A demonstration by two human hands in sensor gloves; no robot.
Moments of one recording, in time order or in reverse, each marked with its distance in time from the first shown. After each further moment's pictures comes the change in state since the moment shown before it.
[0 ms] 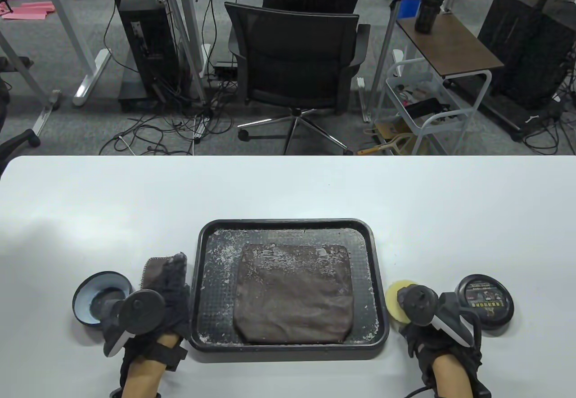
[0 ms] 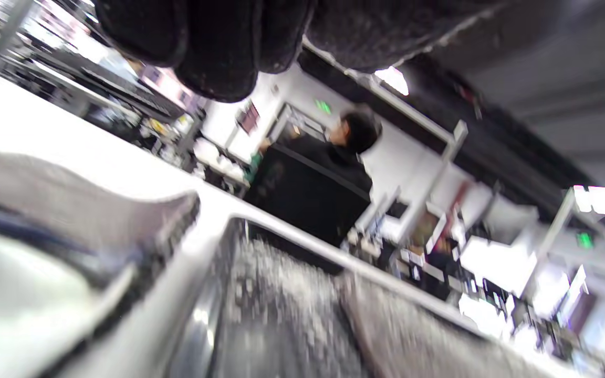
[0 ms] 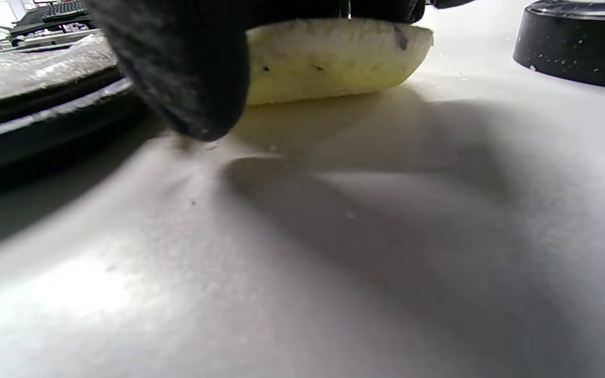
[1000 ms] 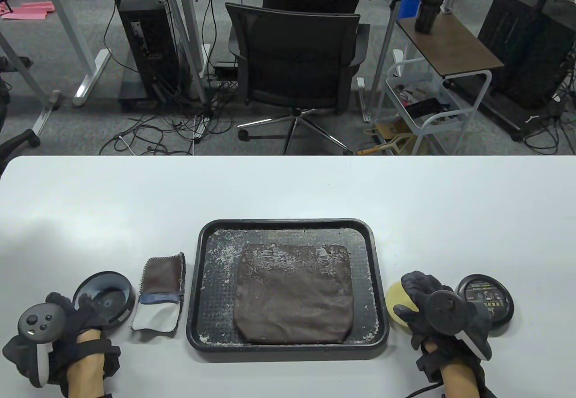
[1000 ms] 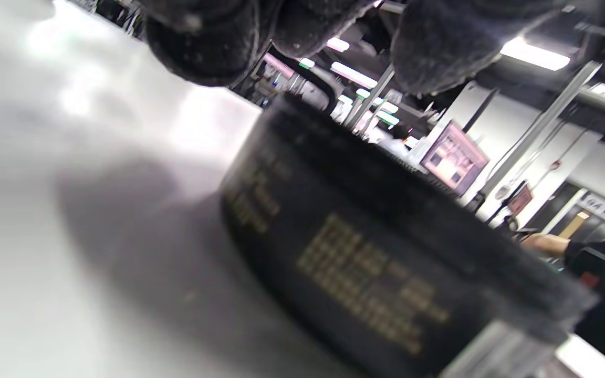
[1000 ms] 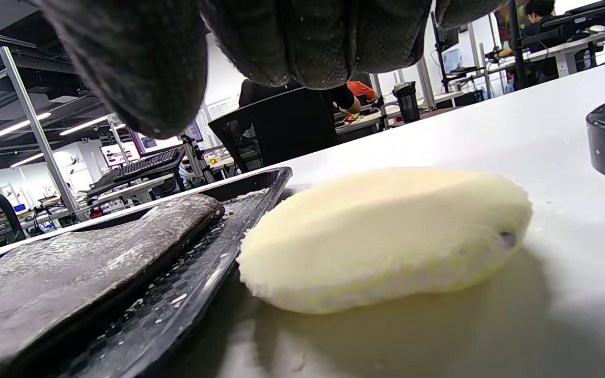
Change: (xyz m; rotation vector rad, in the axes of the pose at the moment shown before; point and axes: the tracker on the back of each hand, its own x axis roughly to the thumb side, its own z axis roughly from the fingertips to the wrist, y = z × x) left_hand -0.138 0.048 0.045 0.118 0.790 -0.081; right_hand -0.008 -0.031 0.019 -0.356 -0.084 -0.203
